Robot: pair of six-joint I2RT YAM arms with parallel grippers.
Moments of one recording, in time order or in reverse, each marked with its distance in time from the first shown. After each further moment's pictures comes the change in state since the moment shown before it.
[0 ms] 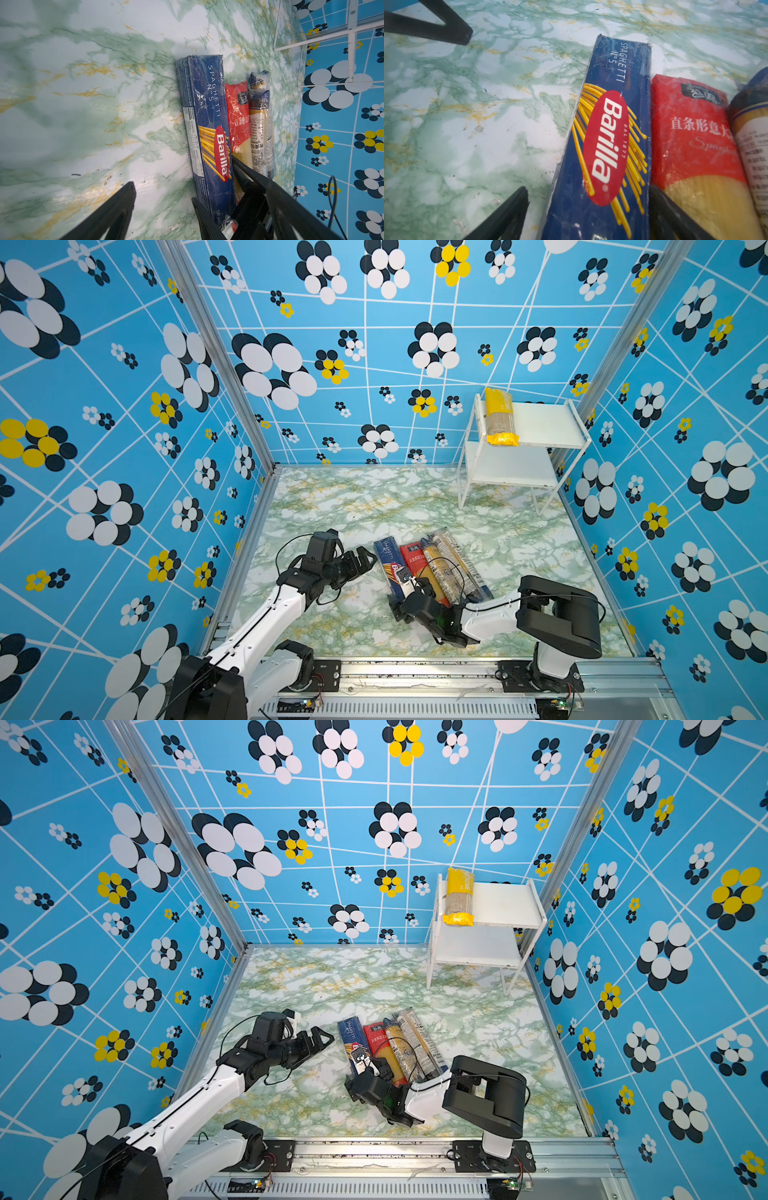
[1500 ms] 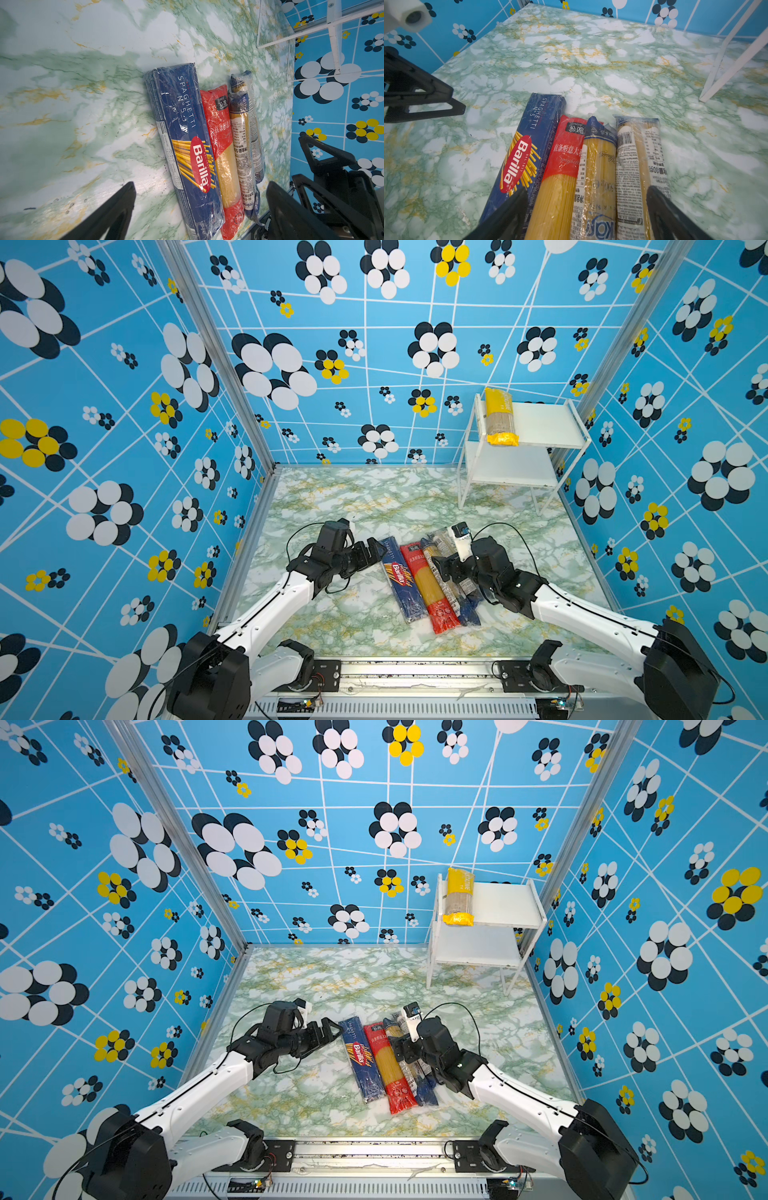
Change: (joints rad) left arm -0.075 0.109 0.107 0.043 -0.016 -0.002; right arm -0.480 -0.619 -0.040 -0.478 -0.423 -0.161
